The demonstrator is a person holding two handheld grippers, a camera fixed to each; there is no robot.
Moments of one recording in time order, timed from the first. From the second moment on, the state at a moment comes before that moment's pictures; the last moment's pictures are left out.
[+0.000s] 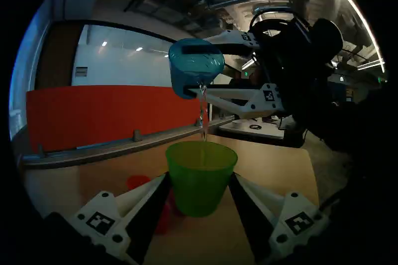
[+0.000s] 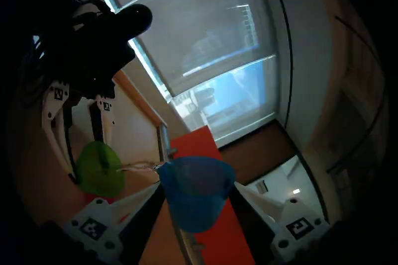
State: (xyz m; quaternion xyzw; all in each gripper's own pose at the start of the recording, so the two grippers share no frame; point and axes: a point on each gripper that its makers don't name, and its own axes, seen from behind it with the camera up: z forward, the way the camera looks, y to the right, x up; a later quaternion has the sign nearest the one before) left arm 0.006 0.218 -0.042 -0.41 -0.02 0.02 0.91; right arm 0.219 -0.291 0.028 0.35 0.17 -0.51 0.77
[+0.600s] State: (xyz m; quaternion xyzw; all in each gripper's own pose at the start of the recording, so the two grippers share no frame) left arm 0.005 0.220 -0.044 -0.41 -0.02 0.02 0.91; right arm 0.223 -0.294 0.027 0.33 0.19 -0.54 0.75
